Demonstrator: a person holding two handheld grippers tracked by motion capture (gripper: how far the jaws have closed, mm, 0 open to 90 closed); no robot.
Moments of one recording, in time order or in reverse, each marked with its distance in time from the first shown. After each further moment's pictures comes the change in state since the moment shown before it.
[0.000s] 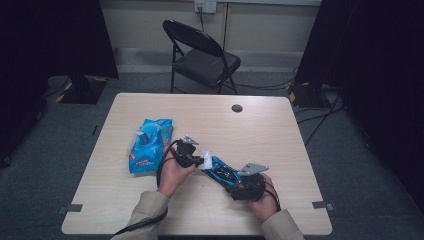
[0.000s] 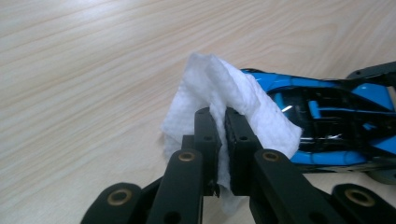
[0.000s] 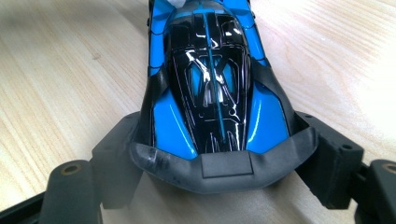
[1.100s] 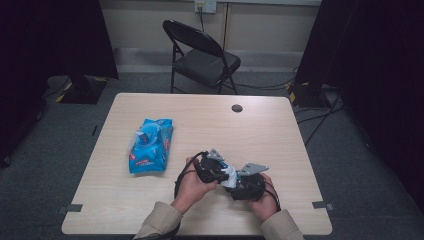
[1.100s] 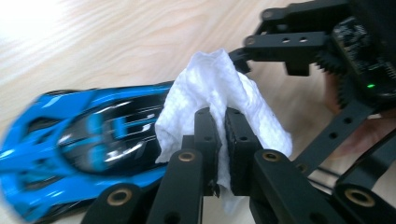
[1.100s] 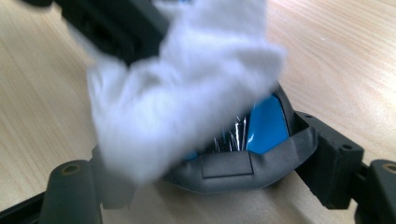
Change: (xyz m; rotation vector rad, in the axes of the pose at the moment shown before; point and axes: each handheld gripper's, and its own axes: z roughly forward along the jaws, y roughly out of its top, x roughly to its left) left arm -0.078 0.005 0.007 0.022 -0.182 0.158; right arm 0.000 0.000 0.000 0.000 0.000 0.000
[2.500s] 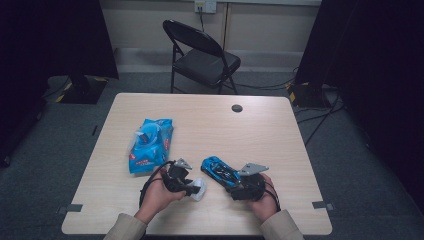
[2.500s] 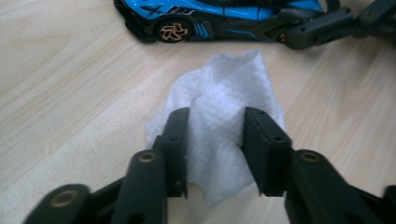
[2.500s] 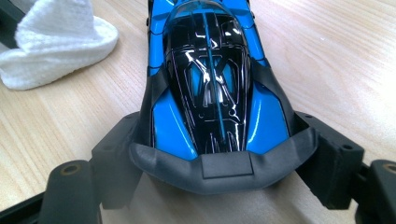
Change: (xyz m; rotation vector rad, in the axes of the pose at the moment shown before) left arm 0.030 -0.067 -0.049 0.116 0.043 -0.056; right arm 0.000 0.000 0.000 0.001 -0.002 0.002
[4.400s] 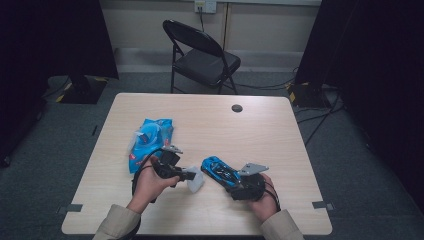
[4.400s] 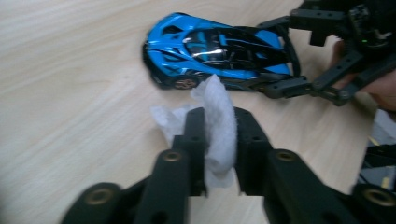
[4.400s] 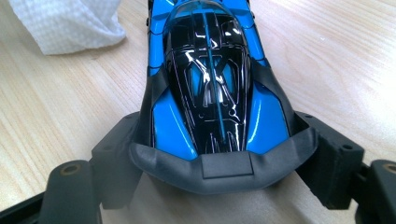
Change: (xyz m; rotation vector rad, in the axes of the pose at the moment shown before) left arm 0.020 0.023 -0.043 -0.096 -0.049 -0.119; right arm 0.000 0.000 0.000 0.000 0.000 0.000
